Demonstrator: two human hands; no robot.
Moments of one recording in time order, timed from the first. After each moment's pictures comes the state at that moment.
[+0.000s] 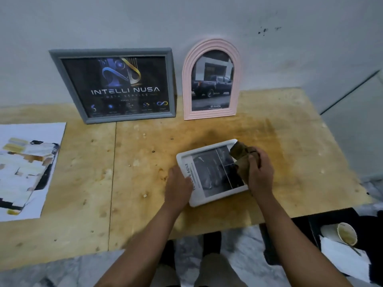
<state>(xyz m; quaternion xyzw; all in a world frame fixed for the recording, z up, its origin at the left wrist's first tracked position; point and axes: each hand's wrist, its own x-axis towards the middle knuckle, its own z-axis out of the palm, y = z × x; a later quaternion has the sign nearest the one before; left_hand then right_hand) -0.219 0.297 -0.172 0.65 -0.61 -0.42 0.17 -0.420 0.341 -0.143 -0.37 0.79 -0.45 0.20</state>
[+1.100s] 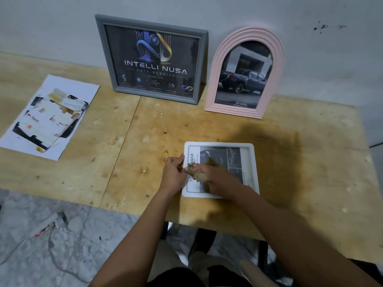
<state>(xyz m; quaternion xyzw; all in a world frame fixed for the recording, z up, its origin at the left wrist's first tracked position) -0.226 0.302 -0.182 0.71 -0.50 -0.44 0.23 -0.389 0.298 -0.168 -0.80 0.46 0.00 0.39</state>
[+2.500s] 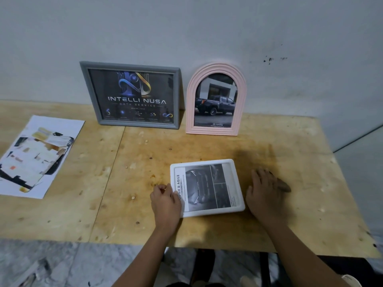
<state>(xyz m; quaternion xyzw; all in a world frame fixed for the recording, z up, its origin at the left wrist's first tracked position) -0.244 0.333 -0.187 0.76 -0.57 -0.24 0.21 -0.501 0.340 -0.166 -0.59 0.80 -0.05 0.09</state>
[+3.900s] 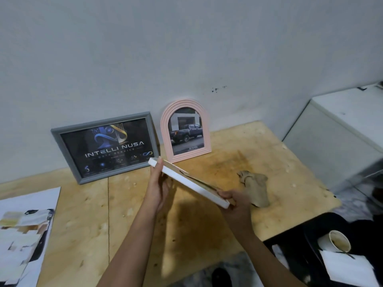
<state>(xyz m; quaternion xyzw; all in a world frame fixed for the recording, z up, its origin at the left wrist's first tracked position) -0.216 0.224 -0.067 0.35 -0.30 -0.78 0.42 -0.384 0.375 -0.124 -0.45 0.68 -0.56 0.14</state>
